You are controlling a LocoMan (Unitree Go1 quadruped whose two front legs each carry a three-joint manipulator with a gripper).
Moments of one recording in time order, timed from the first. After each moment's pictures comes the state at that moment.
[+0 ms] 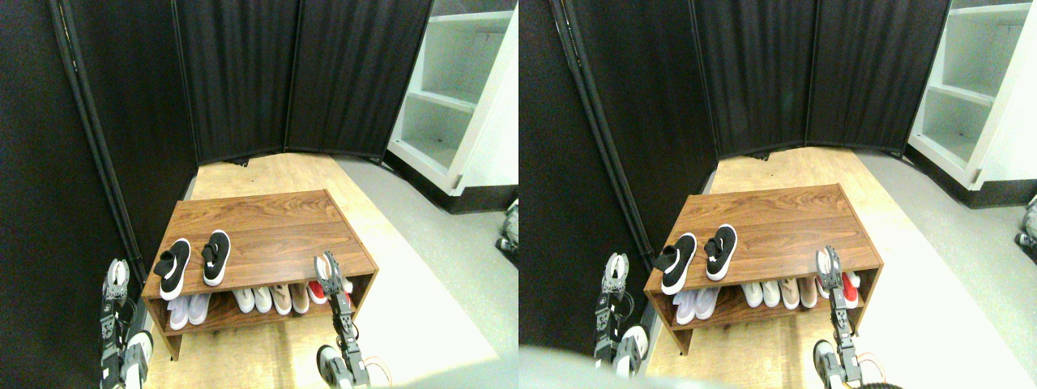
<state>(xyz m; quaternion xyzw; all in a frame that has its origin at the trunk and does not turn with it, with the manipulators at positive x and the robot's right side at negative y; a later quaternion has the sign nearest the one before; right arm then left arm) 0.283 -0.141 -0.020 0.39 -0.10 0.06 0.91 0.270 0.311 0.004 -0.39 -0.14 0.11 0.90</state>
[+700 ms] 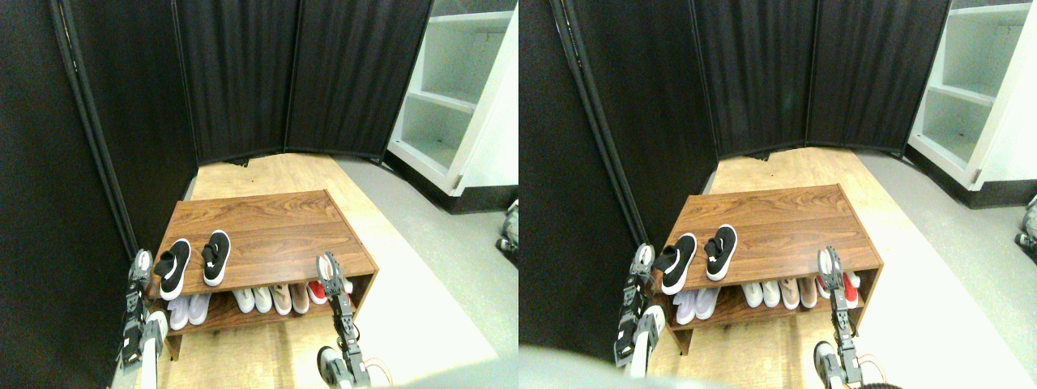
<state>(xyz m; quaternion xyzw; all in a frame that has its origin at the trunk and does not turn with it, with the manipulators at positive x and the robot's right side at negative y) 0.280 -0.143 -0.017 0.39 -0.11 0.06 0.91 0.305 0.285 -0.027 -0.38 -0.07 0.15 0.91</state>
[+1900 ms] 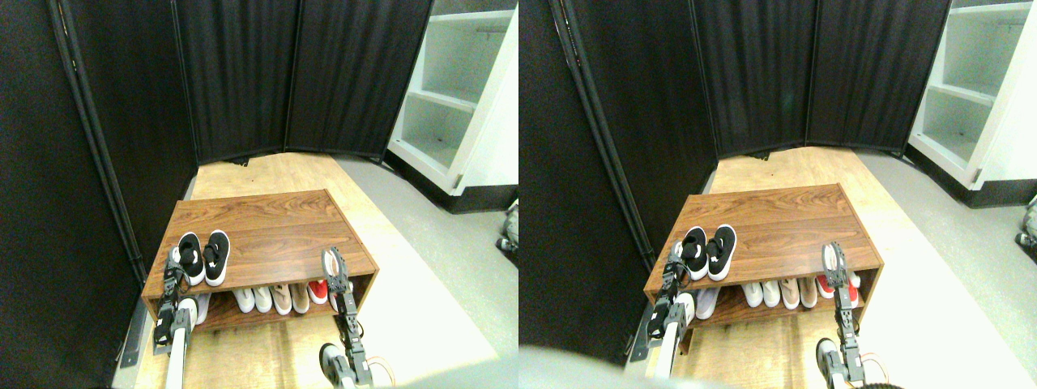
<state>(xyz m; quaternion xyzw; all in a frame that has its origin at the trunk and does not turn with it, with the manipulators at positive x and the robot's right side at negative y) 0.279 -0.149 -0.003 0.41 -0.15 0.08 0.90 0.322 0.222 -0.043 -0.44 0.01 0.17 0.88</state>
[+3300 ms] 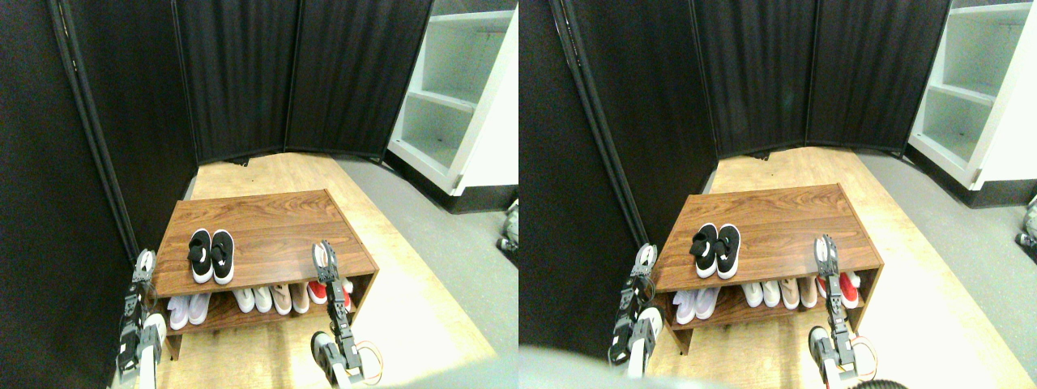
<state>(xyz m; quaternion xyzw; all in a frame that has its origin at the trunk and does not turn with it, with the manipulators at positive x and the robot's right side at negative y) 0.298 -0.137 -0.007 0.39 -0.14 0.05 0.91 0.285 0.271 -0.016 -0.47 -0.05 0.08 0.88</state>
